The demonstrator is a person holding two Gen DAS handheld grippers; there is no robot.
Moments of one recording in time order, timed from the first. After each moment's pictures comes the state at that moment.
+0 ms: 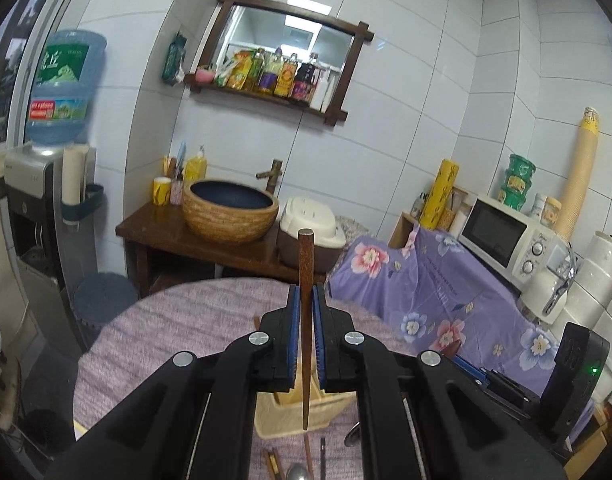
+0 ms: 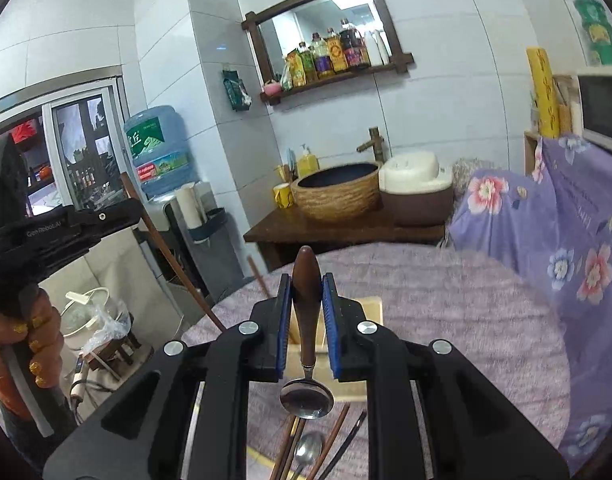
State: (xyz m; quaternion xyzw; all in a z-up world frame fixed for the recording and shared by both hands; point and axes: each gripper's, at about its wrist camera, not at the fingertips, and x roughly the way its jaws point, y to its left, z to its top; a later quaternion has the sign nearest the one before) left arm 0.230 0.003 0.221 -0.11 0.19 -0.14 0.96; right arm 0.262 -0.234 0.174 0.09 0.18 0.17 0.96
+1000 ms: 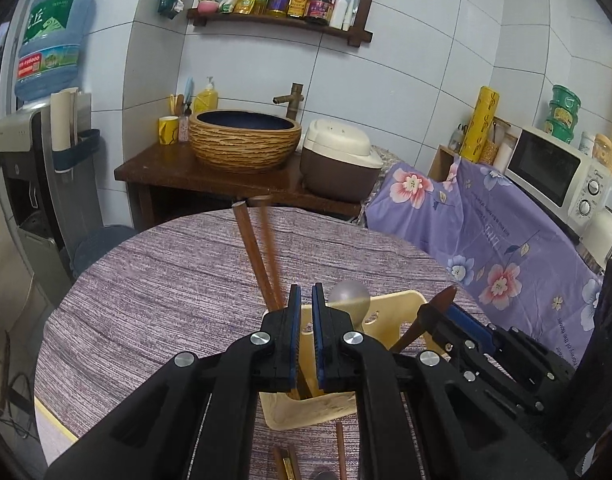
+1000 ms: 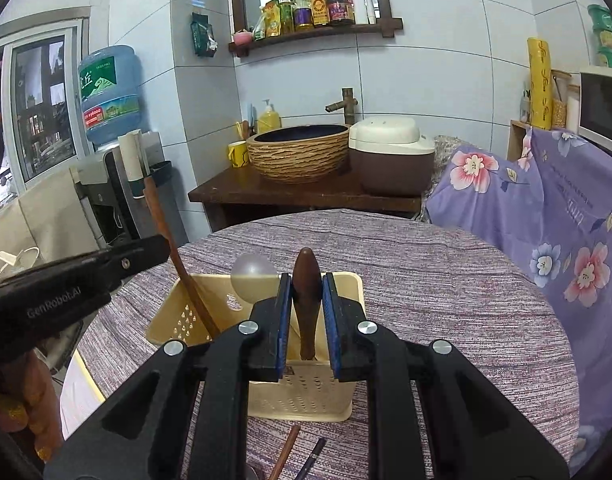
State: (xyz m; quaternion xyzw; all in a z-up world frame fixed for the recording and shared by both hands) left arm 0.306 -0.039 0.092 -0.07 0.29 -0.11 0.95; right arm 0.344 -0.201 0.066 0.04 0.24 0.11 0.96
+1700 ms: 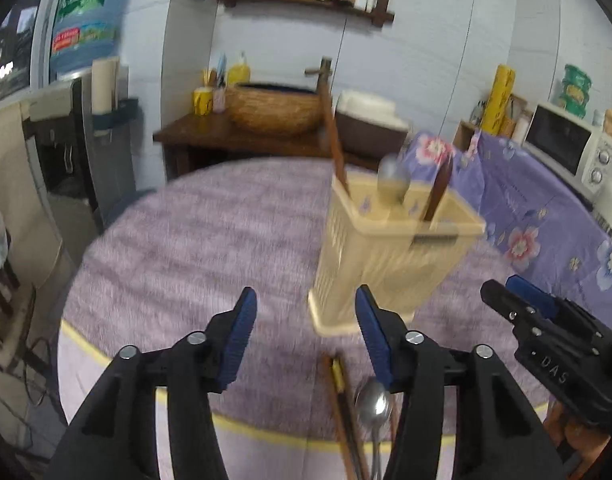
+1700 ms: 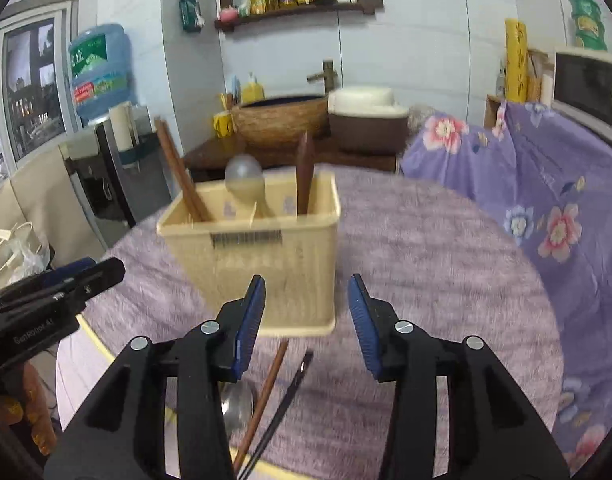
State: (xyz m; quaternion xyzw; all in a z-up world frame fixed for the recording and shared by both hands) left arm 0.228 -0.015 0.035 -0.06 0.34 -0.07 0.94; right arm 0.266 -0.206 0.024 0.04 0.32 0.07 0.95
